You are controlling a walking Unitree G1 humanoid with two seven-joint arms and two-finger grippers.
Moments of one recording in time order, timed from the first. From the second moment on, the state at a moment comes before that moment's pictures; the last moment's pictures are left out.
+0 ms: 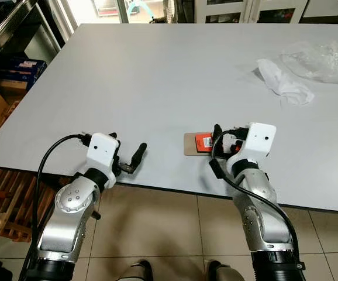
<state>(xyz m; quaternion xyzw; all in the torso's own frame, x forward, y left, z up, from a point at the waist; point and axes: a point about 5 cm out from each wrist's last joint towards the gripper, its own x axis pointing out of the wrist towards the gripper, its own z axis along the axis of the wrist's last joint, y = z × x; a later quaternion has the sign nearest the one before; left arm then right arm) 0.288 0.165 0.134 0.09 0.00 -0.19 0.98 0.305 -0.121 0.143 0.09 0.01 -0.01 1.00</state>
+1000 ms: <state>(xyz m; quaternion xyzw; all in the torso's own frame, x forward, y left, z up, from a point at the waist) 0.282 0.168 0.135 0.09 0.01 -0.18 0.98 0.317 -0.096 0.140 0.21 0.08 0.07 0.97</state>
